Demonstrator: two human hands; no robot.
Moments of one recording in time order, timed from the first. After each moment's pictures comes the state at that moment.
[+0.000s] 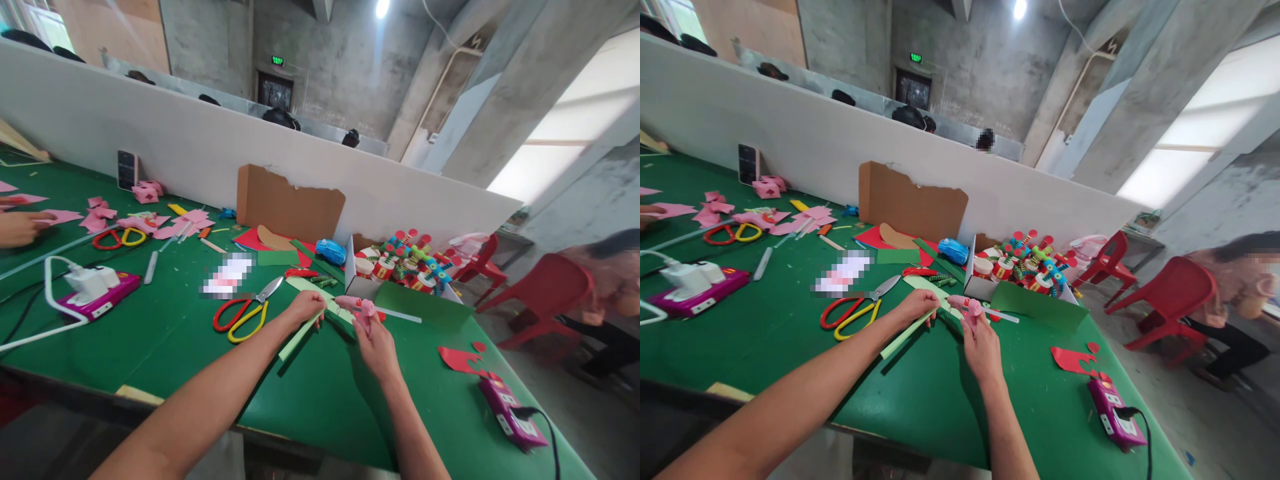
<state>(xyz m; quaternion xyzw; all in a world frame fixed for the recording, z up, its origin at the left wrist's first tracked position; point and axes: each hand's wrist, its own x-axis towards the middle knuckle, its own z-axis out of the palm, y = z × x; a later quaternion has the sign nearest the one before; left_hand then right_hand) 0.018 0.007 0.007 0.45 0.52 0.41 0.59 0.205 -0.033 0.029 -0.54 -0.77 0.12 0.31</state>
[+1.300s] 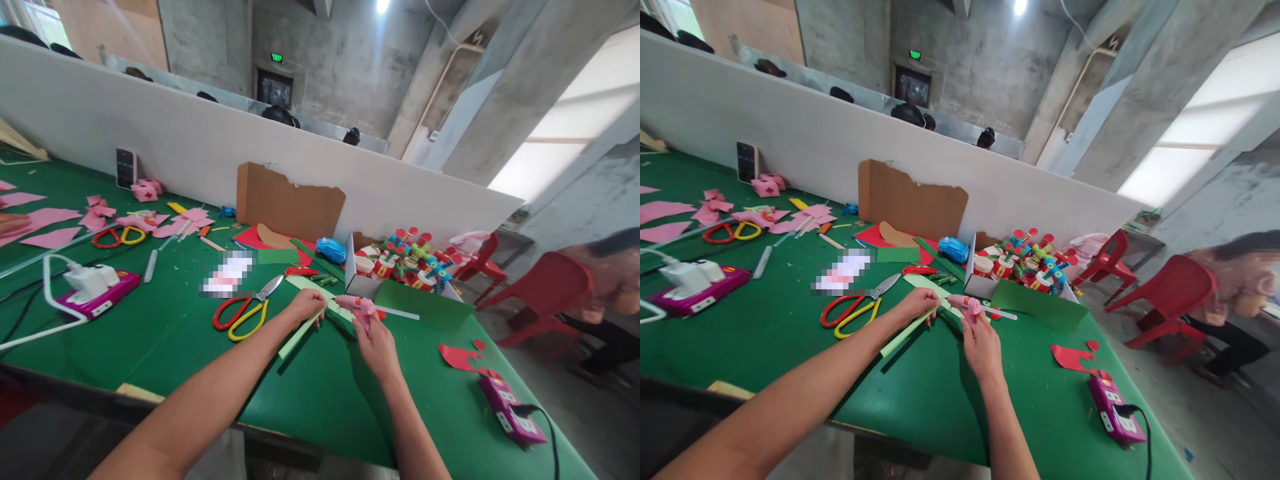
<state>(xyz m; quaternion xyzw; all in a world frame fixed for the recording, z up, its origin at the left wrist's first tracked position) 0.018 0.006 0.011 0.46 0.53 0.41 0.59 0.204 -0.035 0.031 -0.55 -0.77 0.10 0.30</state>
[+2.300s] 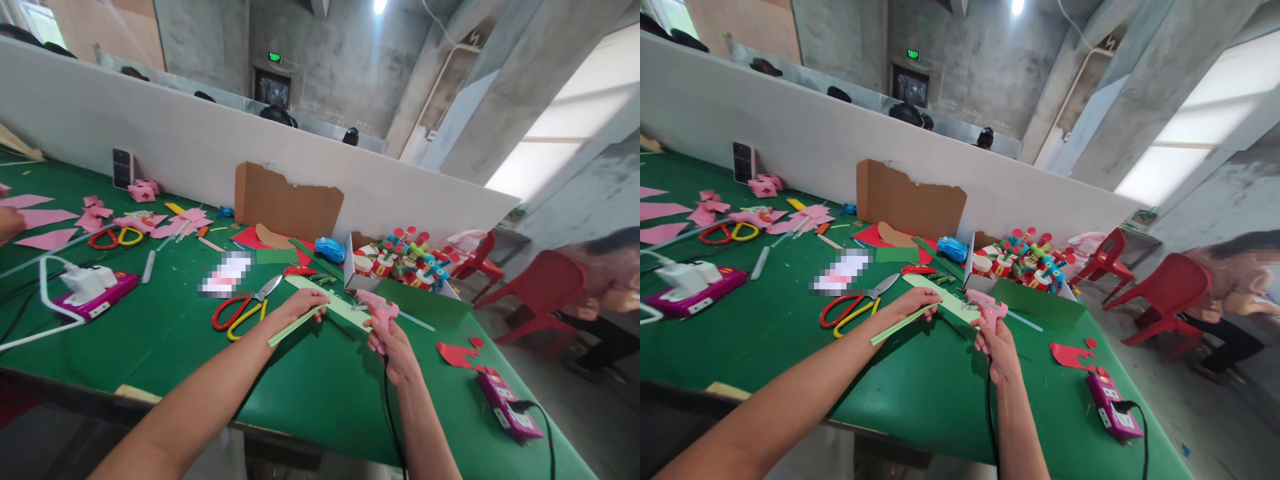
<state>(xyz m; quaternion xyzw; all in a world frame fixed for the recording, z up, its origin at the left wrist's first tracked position) 0.010 0.013 0.006 0.39 0.43 0.41 0.70 0.223 -0.037 0.038 -0.47 -0.46 0.57 0.49</state>
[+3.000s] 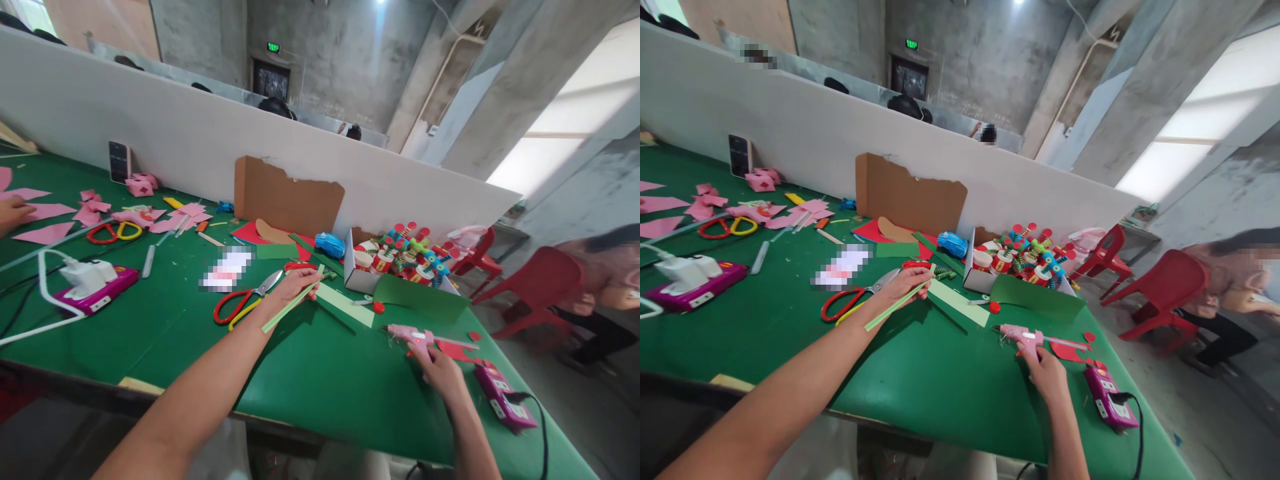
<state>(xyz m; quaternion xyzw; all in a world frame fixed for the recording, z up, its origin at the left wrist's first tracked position) -0.012 0.012 0.025 0.38 0.34 0.53 0.68 0.329 -0.045 0.029 -0.75 -0.59 0.20 0.21</state>
